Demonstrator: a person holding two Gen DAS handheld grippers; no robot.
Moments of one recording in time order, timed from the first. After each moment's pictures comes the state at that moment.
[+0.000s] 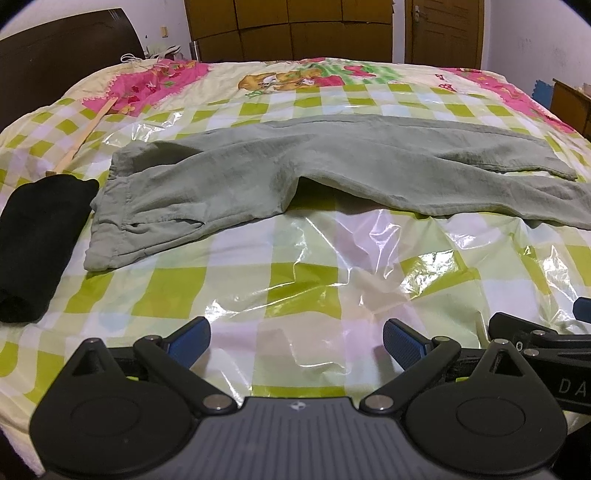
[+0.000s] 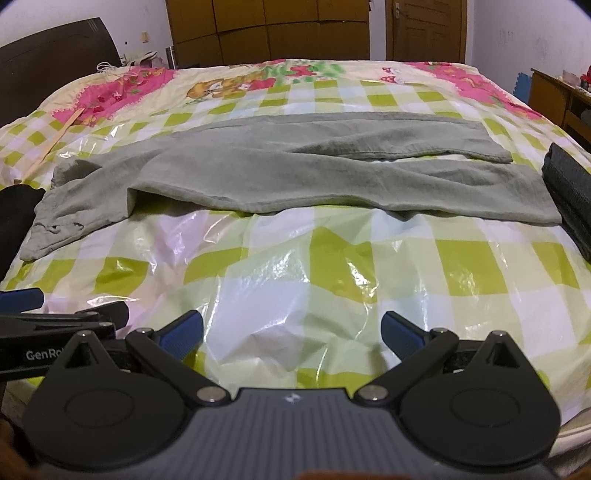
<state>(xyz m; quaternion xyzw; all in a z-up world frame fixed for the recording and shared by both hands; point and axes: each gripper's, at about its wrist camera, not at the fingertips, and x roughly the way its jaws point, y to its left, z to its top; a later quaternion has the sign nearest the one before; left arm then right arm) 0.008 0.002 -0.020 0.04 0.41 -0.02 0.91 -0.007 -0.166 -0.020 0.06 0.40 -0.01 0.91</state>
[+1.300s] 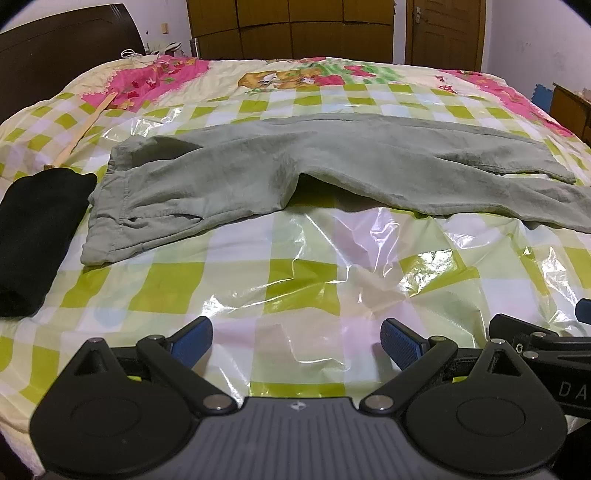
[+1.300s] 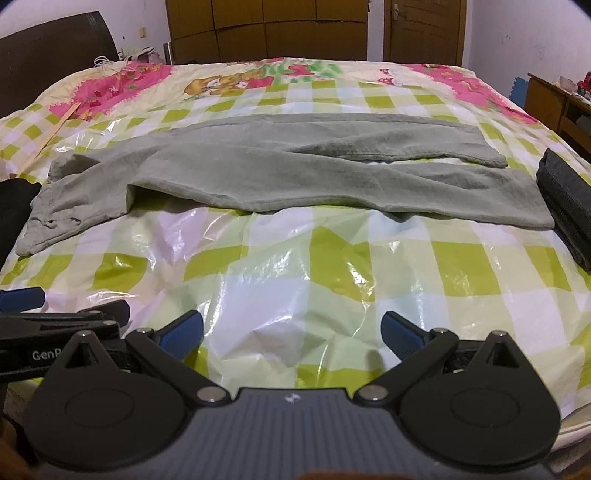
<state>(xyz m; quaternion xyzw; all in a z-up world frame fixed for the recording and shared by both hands) 0.007 0.004 -0.020 0.03 0.41 -0.02 0.91 -0.009 -0.160 -0.016 0.05 0.41 -0.02 0.91</state>
